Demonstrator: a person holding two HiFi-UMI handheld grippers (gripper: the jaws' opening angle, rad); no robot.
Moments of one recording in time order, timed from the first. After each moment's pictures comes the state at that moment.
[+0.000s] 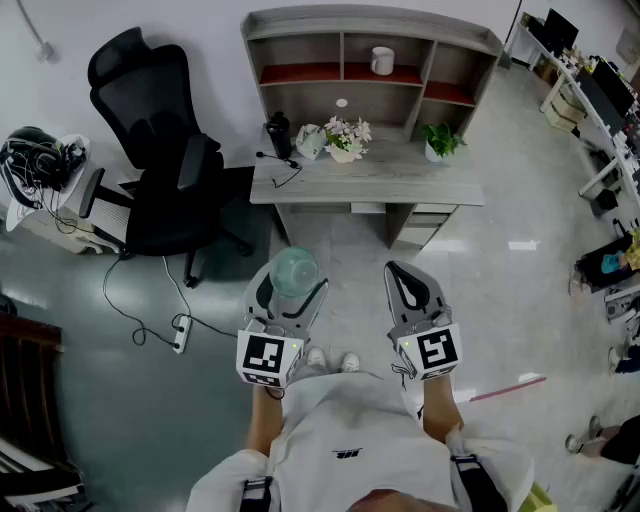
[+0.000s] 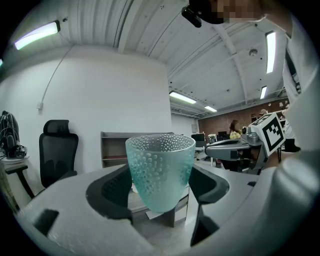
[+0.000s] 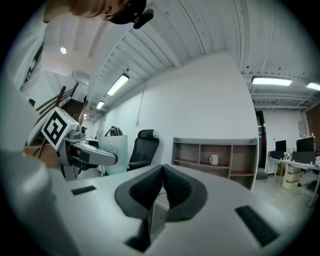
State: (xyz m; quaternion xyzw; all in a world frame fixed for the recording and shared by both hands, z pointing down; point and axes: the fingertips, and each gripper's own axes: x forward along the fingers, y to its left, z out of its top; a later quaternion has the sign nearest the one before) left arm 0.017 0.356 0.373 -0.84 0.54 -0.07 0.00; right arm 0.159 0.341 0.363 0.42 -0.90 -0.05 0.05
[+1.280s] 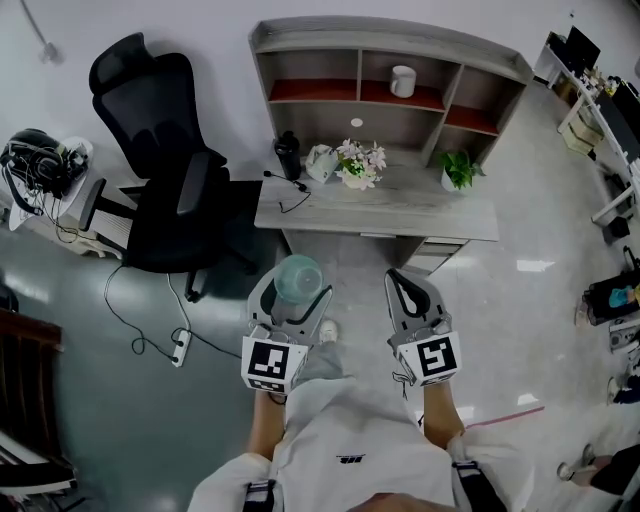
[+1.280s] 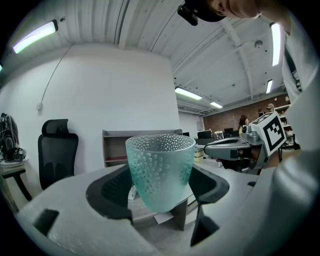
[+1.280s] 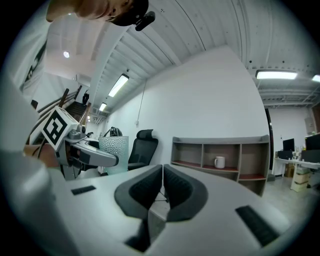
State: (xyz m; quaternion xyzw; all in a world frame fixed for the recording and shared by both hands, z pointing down) left arm 0.004 0.257 0.386 -0.82 0.56 -0.08 0.01; right arm 0.141 0.236 0.375 0.40 -0.91 -0.05 0.03
